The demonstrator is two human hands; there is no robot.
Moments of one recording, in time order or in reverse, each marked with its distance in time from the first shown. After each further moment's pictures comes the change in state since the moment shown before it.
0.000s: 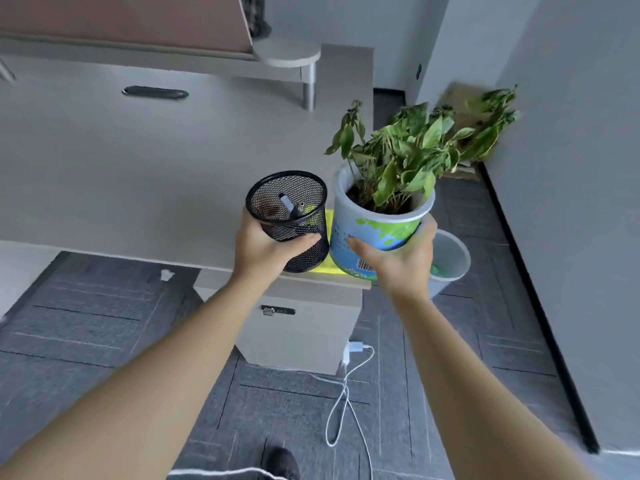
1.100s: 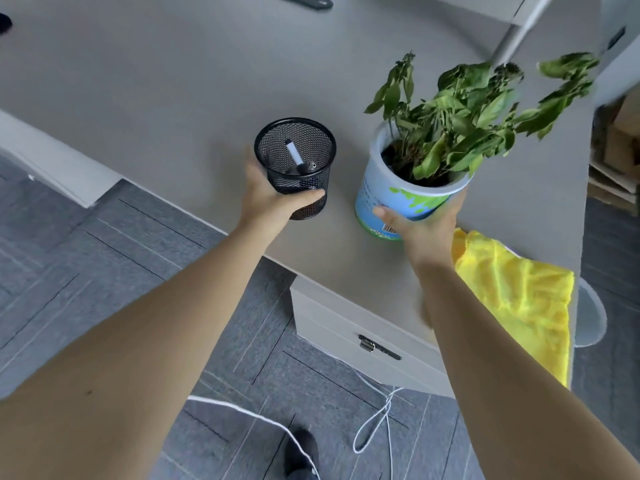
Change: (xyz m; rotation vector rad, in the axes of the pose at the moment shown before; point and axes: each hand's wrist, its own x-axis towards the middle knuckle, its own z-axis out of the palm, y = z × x) left_hand 0.152 -0.128 -0.151 -0.089 0.265 -0.174; right_hand 0.077 0.058 0.252 -0.002 -0.357 0.084
